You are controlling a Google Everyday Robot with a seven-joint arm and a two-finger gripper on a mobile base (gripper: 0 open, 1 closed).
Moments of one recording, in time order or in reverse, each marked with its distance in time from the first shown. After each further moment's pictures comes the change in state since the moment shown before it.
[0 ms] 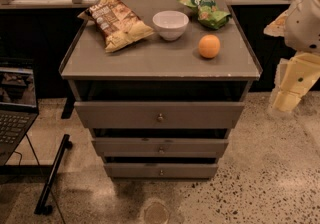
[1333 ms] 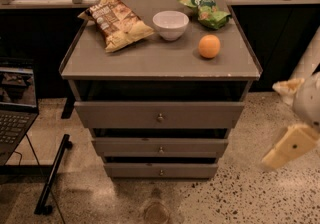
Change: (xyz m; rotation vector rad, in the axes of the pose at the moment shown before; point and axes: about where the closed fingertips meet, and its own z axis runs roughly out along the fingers) arm 0.039 0.062 0.066 -0.017 -0.221 0.247
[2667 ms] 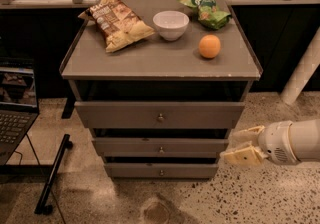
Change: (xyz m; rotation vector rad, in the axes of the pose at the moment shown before) arm 0.044 -0.005 0.156 -0.108 -0.291 0.323
